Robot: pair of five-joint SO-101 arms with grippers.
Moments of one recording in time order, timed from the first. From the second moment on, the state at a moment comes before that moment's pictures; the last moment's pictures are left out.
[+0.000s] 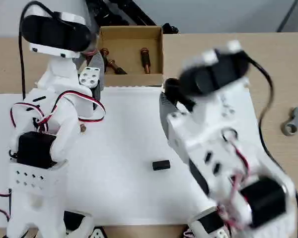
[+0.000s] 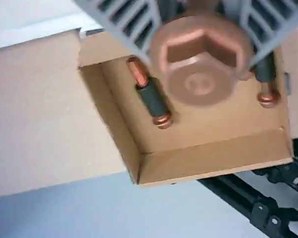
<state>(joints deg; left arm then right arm) 8.0 -37.2 10.1 58.8 4.4 -29.2 -53.5 8.0 73.5 -8.0</state>
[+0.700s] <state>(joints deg) 27.4 -37.2 8.6 57.2 10.0 -31.6 -76.7 75.1 19.4 -6.8</state>
